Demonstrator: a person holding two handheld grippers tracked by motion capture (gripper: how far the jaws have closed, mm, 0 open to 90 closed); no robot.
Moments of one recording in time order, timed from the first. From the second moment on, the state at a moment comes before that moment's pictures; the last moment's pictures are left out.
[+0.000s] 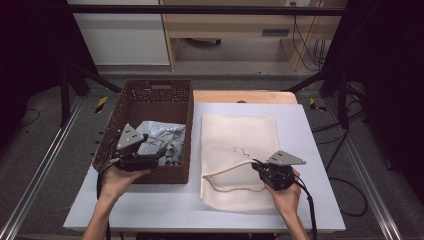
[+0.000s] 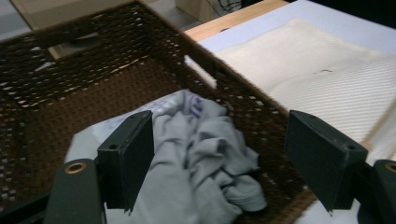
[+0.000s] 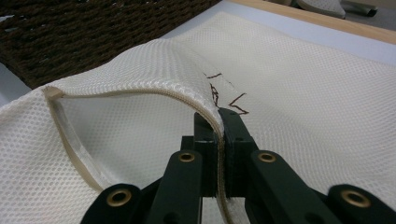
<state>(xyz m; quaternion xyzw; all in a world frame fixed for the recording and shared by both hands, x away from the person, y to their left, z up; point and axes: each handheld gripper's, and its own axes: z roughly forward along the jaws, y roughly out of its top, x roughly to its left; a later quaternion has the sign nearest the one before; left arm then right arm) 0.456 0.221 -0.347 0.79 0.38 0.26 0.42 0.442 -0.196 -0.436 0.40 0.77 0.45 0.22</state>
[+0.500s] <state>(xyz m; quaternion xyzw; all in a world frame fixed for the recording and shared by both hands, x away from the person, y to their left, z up) 0.512 0.237 -0.339 0.80 0.38 0.26 0.39 0.443 -0.197 -0.436 0.40 0.77 0.45 0.22</state>
